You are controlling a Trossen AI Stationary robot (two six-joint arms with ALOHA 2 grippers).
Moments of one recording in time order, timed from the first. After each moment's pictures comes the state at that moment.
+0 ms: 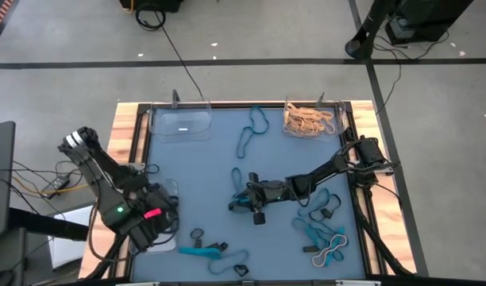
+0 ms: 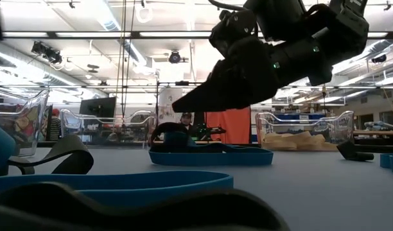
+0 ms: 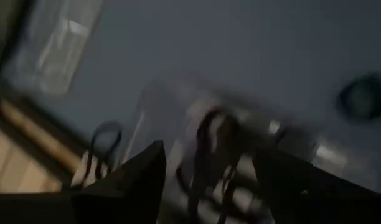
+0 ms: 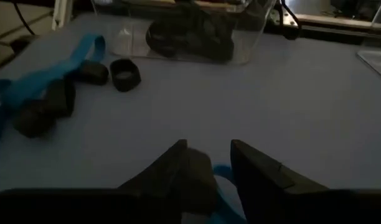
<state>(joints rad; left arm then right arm) -0.91 1.40 1.23 -1.57 -0.46 -1.42 0.23 1.95 0.84 0.73 0.14 -0.01</state>
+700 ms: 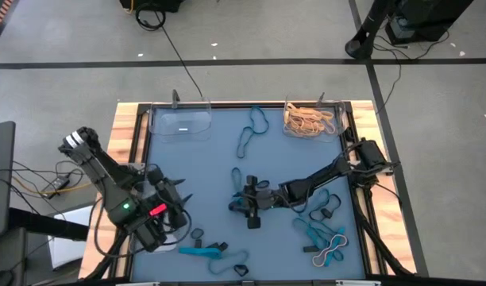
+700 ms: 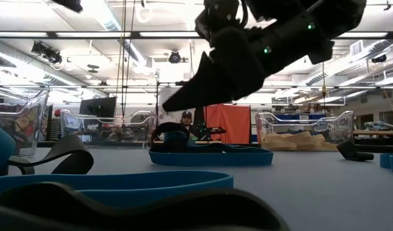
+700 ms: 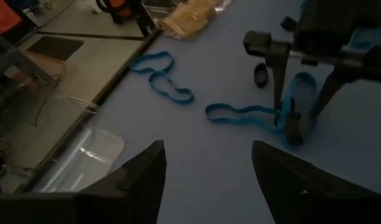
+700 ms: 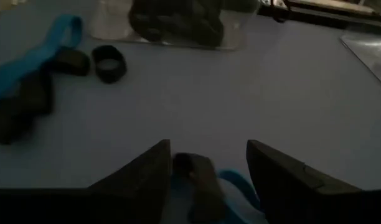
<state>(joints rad) -0.85 1.40 1.21 -1.32 -1.03 -1.20 0.29 1.95 0.99 0.45 0.29 0.03</state>
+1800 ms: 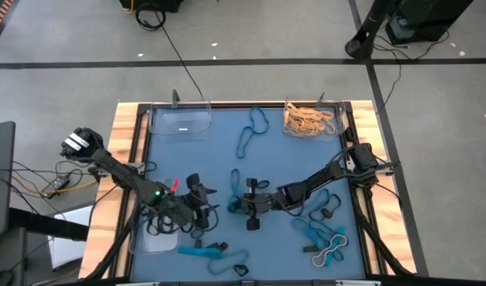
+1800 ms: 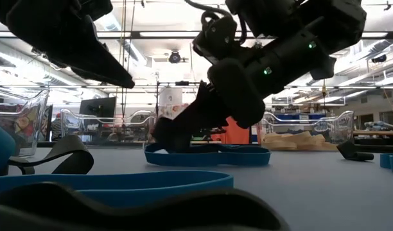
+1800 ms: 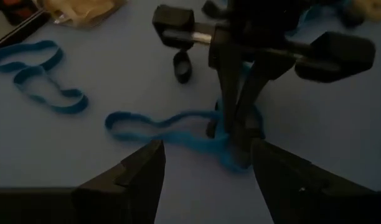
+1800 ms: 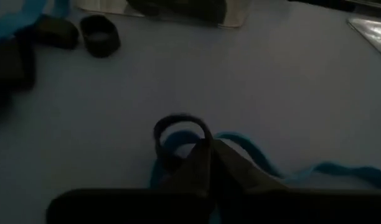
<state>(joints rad) -0.56 1.40 0.64 0.06 -0.72 -0.45 0.29 2.02 0.98 0.49 0.32 0.03</state>
